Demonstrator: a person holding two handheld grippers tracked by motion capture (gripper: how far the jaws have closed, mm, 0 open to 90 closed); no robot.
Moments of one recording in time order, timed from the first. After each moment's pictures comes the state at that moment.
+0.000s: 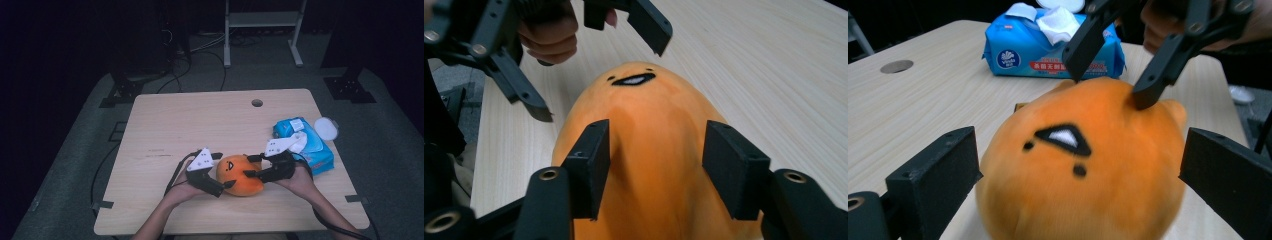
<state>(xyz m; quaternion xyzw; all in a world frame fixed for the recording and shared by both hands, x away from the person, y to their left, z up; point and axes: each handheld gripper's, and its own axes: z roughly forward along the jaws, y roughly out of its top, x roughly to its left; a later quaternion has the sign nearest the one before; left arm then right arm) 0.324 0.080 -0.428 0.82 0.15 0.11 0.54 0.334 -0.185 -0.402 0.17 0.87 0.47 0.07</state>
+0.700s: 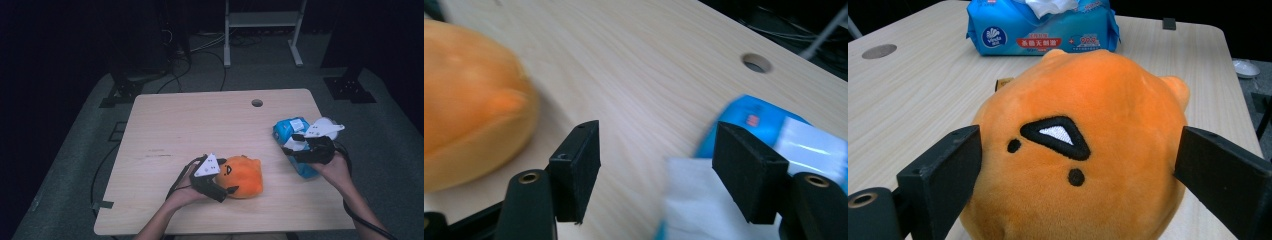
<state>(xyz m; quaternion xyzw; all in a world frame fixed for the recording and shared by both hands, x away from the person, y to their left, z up) 0.312 0.075 -0.437 0.84 0.14 0.11 0.51 0.364 -0.290 -0.394 0.30 0.83 0.41 0.21</state>
